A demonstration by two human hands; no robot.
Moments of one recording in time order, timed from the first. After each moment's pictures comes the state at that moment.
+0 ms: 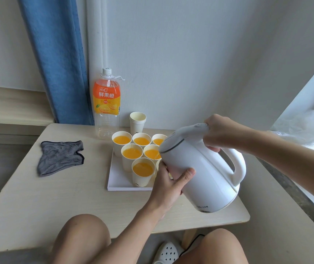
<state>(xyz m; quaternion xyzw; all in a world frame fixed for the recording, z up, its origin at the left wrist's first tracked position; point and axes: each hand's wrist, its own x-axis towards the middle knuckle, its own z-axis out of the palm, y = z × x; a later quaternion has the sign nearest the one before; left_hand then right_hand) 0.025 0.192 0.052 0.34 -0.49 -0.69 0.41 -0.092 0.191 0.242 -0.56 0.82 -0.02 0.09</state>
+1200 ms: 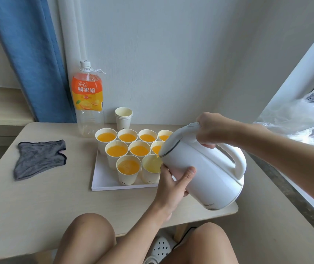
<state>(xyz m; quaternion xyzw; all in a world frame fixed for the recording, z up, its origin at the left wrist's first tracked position) -0.019 0.211 0.049 0.32 -0.45 -0.73 0.39 -0.120 0.190 0.234 -0.55 0.83 0.04 0.09</state>
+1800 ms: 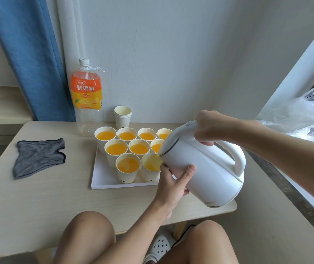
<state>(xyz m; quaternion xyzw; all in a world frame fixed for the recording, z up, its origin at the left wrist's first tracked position) -0.021 0.213 0.051 0.33 -0.44 -0.74 0.40 -0.117 0.187 0.234 -0.55 0.83 0.06 0.07</state>
